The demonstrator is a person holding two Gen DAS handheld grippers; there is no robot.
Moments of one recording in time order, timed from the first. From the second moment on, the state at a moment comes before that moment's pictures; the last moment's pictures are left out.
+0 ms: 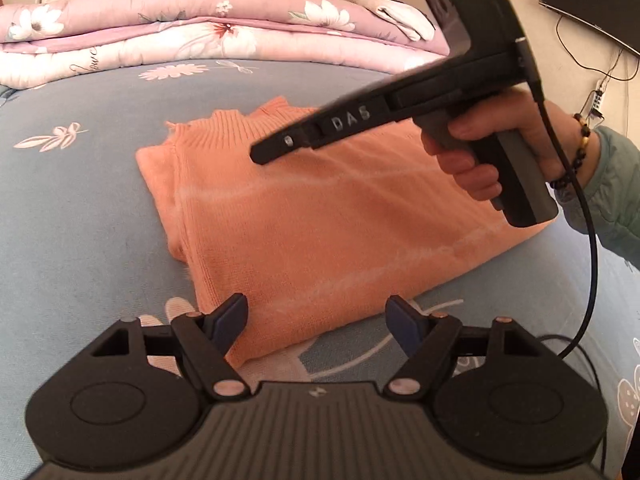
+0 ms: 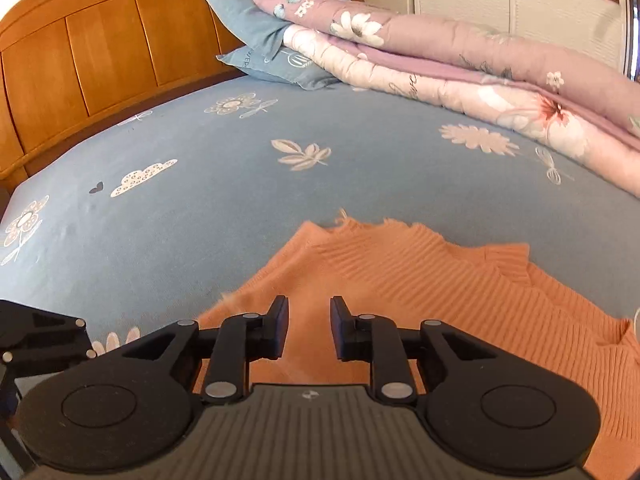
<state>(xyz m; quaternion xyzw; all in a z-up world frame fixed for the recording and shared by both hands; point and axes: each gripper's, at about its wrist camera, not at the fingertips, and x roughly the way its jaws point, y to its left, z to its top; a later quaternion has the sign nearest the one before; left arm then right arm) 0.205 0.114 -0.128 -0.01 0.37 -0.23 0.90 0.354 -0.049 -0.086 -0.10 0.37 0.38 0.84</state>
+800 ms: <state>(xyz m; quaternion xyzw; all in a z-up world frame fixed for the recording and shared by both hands) 0.362 0.053 -0.064 -0.05 0.41 -0.31 0.86 0.373 -0.217 -0.049 0.10 0.45 0.11 0.88</state>
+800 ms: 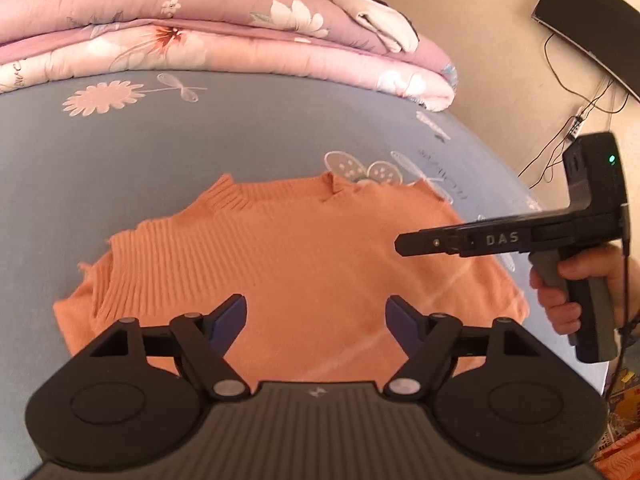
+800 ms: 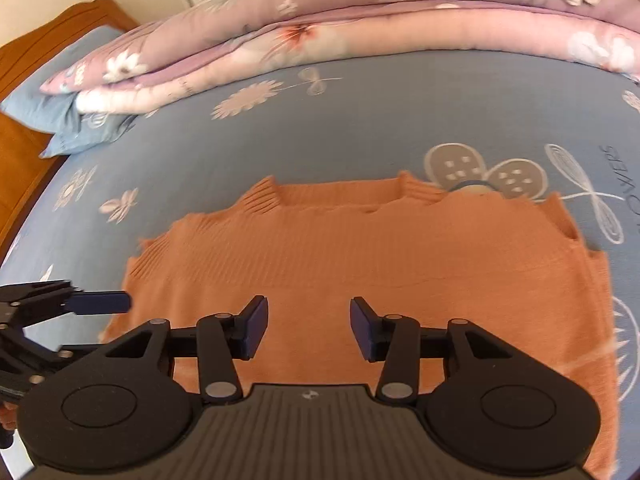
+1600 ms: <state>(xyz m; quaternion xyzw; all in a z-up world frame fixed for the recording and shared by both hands) 0.389 0.028 -0.088 -0.02 0.46 -0.18 0.87 0.416 -0.363 -0.088 0.08 0.46 0.03 0.88</state>
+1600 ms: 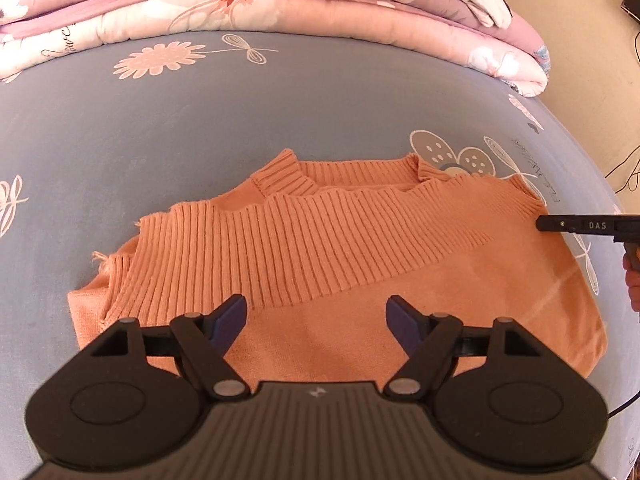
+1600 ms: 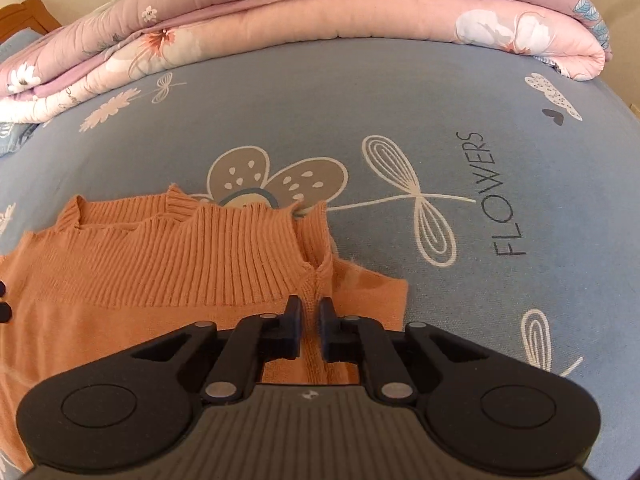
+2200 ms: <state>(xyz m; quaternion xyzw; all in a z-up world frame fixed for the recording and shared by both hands) 0.324 -0.019 -0.112 0.07 0.49 -0.22 0.84 0.319 -0.366 -0.097 0.08 0.50 0.06 0.86</state>
